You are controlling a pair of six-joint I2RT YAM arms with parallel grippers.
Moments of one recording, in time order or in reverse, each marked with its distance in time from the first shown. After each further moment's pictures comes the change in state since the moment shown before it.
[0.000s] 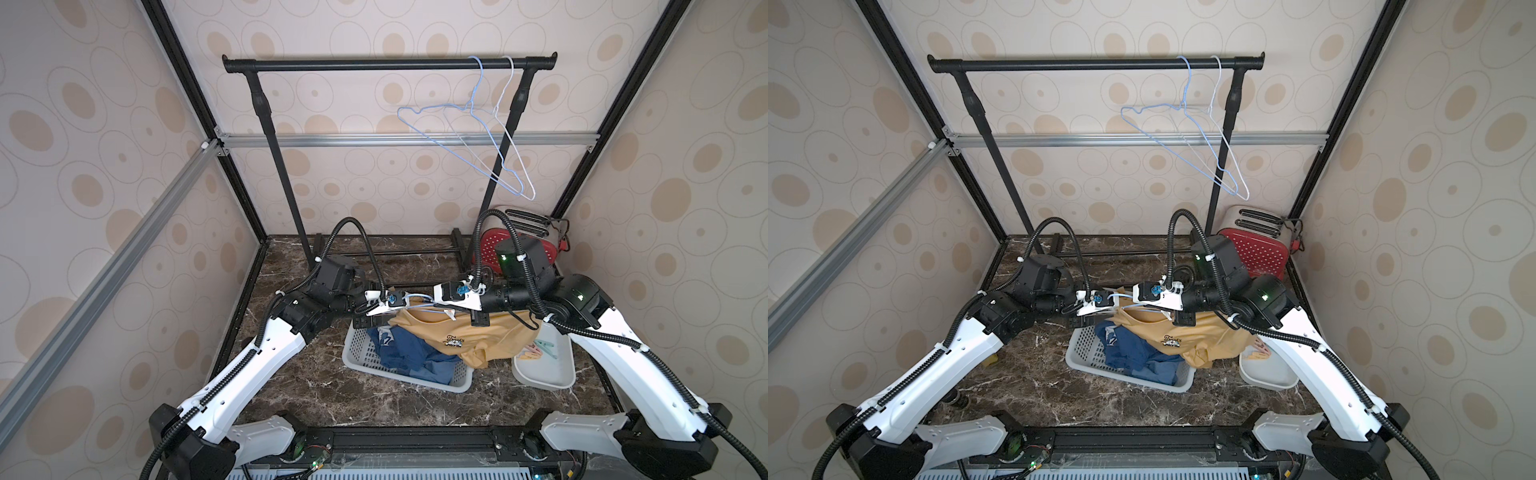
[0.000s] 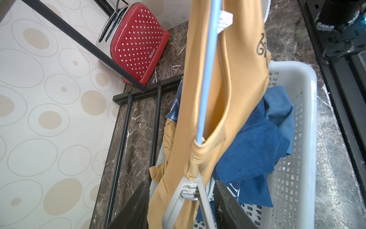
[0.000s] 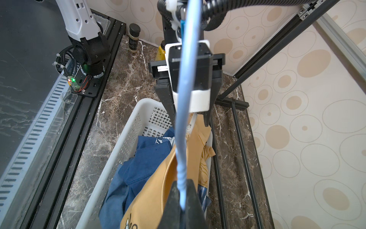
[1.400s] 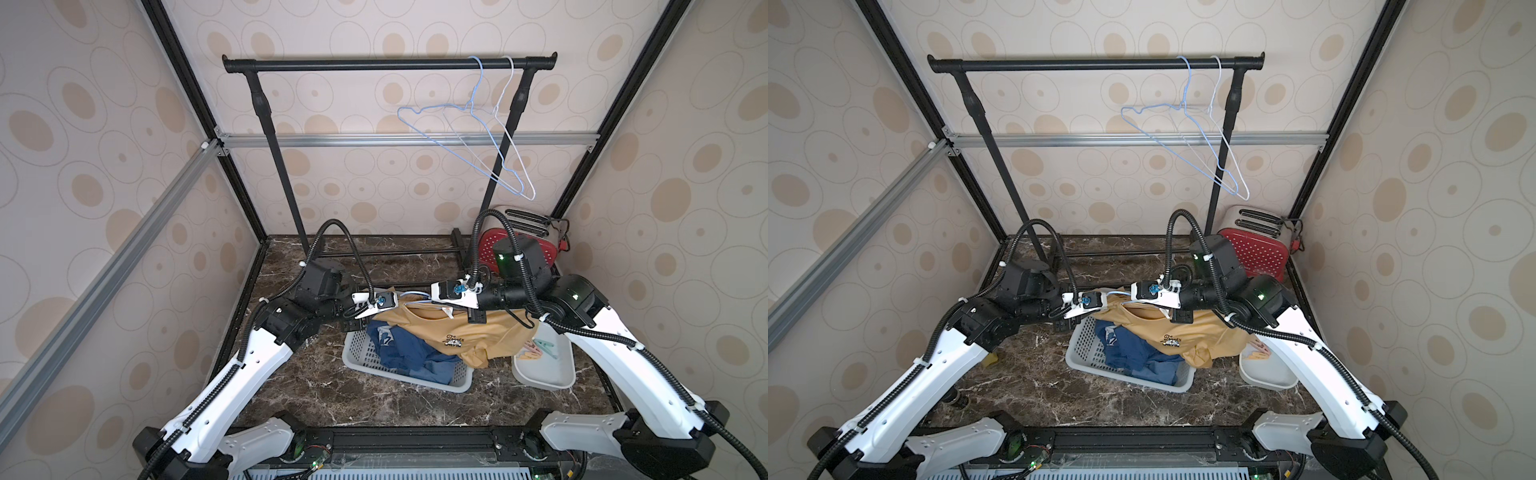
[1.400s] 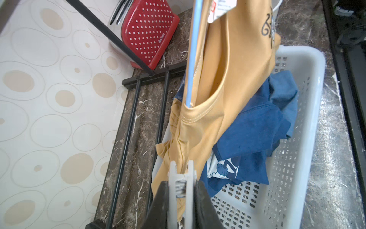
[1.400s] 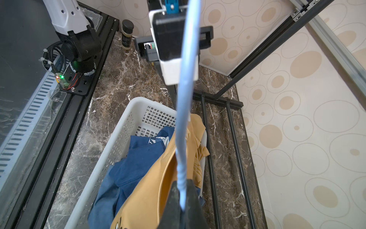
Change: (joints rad) left arm 0.048 -0.115 -0.010 -0.078 -0.064 -0.005; right arm 0.000 0.014 -0.019 0.060 0.023 -0.004
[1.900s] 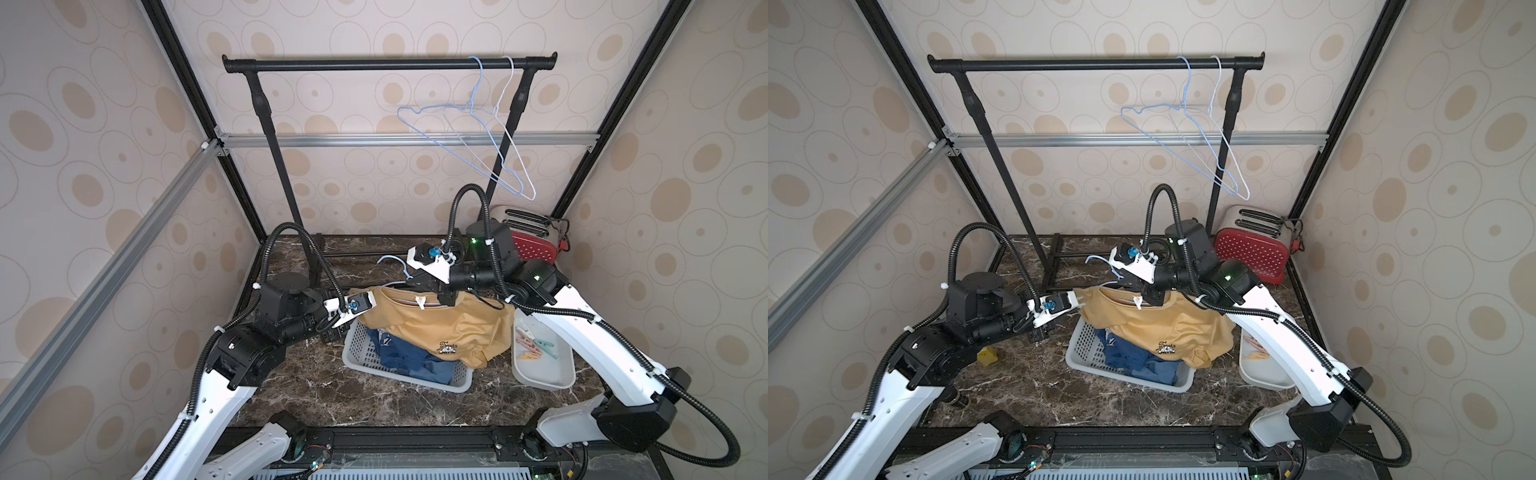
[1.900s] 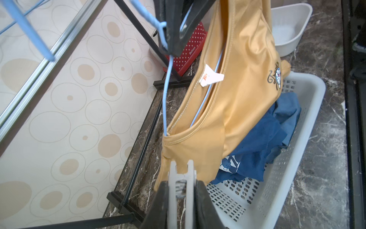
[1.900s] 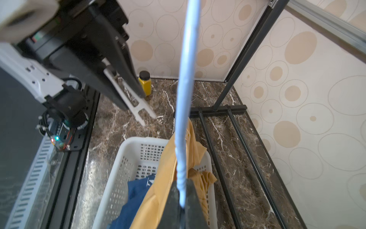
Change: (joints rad) left arm 0.005 -0.207 0.017 -0.056 -0.082 -0.184; right arm 0.045 0.197 0.123 0.200 -0.013 0.410
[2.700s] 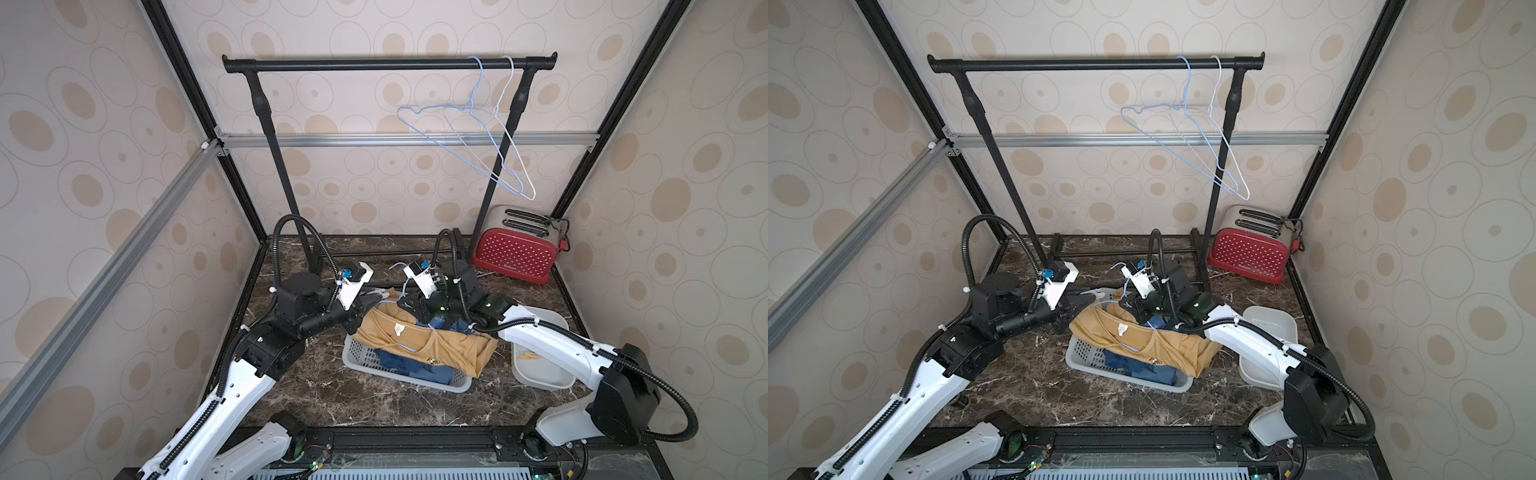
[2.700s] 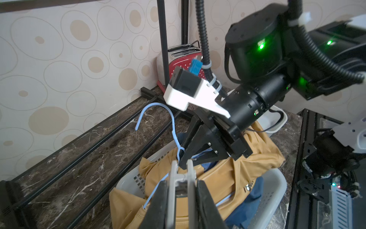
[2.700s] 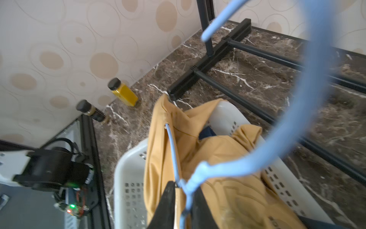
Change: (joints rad) left arm 0.000 0.043 -0.196 0.399 0.097 -0.645; right arm -0.034 0.014 -0.583 0.518 0.085 0.611
